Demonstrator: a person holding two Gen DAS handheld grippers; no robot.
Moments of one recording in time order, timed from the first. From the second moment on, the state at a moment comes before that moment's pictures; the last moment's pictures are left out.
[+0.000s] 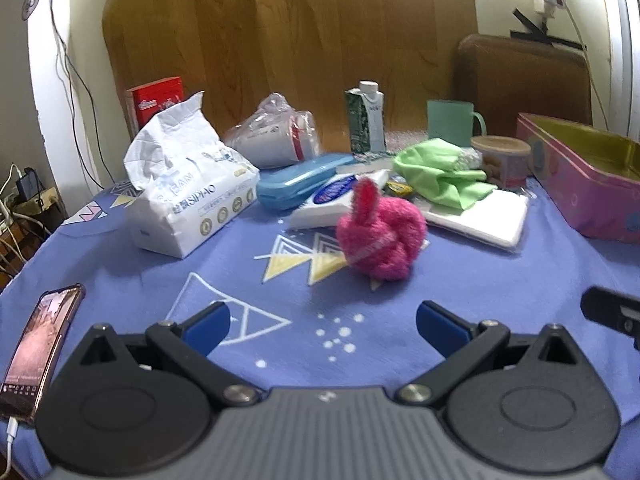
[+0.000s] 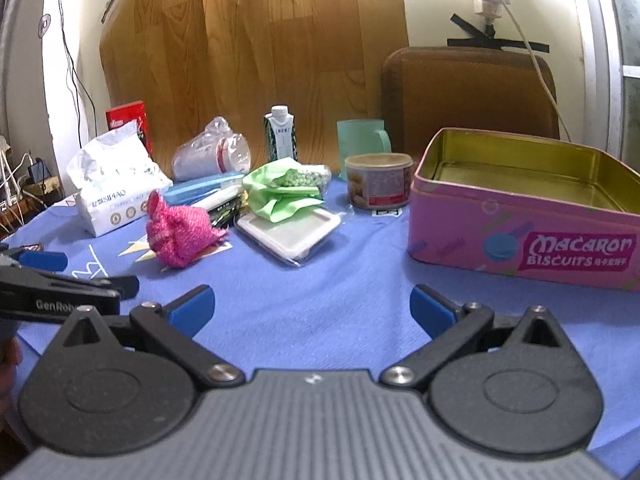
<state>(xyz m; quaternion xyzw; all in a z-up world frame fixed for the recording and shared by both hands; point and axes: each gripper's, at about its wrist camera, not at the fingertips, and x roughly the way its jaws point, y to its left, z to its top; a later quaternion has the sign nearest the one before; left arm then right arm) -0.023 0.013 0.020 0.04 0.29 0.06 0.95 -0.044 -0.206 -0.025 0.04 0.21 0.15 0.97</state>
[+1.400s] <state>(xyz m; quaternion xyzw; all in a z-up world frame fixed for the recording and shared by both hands) 0.008 0.003 0.032 -0.08 0.30 -0.22 0.92 -0.028 -0.130 -0.018 -0.13 0.19 0.28 0.93</state>
